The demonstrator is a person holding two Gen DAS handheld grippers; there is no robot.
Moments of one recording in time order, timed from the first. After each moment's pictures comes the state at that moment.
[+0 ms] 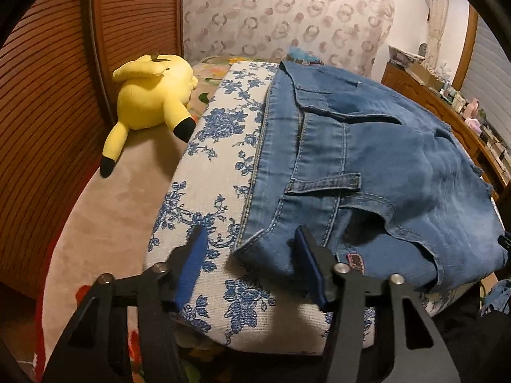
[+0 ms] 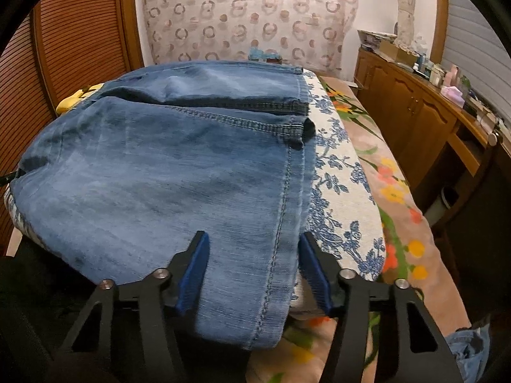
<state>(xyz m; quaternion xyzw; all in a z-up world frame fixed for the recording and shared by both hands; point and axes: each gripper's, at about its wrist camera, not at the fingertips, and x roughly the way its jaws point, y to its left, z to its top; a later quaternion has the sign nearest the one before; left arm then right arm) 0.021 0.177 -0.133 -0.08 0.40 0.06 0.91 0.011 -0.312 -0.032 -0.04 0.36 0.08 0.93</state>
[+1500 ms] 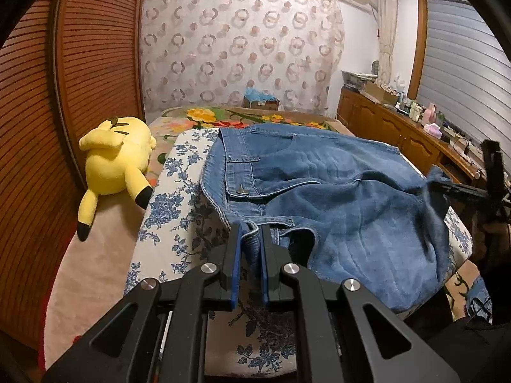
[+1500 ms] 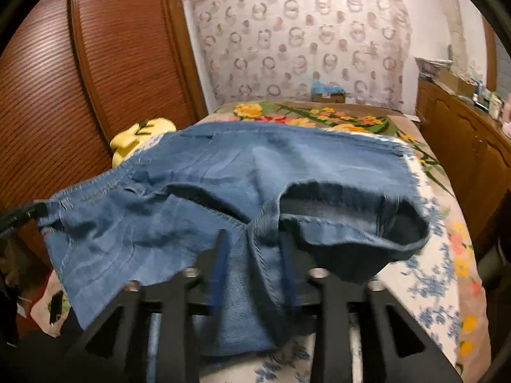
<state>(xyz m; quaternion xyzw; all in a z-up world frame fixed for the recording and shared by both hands) 0.018 0.125 -0.057 -0.05 0.31 -0.02 0.95 0.092 -0.273 -0.014 -0.01 0.29 0.20 0.93</state>
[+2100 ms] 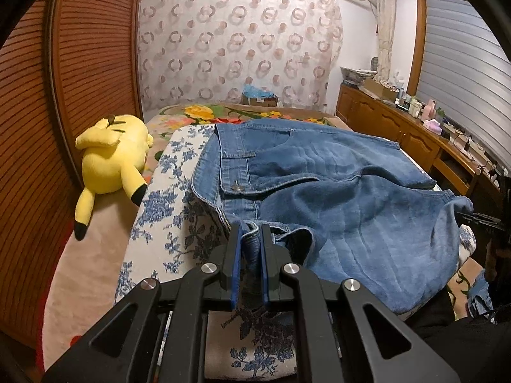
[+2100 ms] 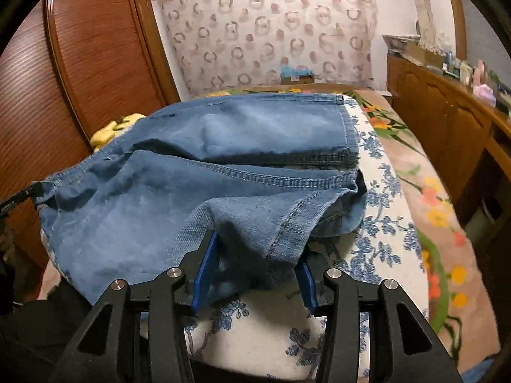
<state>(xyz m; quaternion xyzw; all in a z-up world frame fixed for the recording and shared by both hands) 0.022 0.118 -0.061 -0.04 0.31 -0.02 0.95 -0.009 -0.304 -0.048 0.03 0.32 0.16 0.93</state>
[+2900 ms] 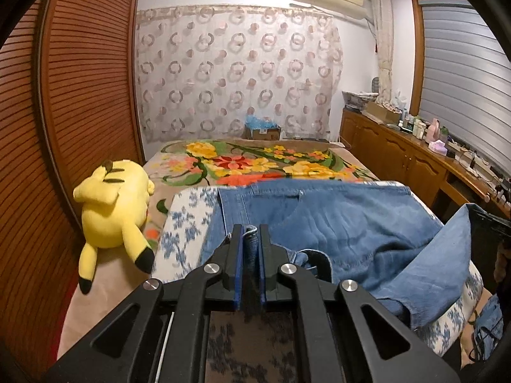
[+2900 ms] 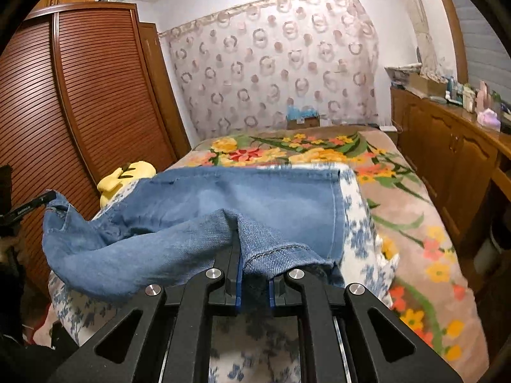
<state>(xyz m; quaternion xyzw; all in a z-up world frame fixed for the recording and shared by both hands) 0.108 0.131 0.000 -0.02 0.26 -0.01 0.97 0.046 -0.342 0.004 0.04 0.24 0.17 0.96</state>
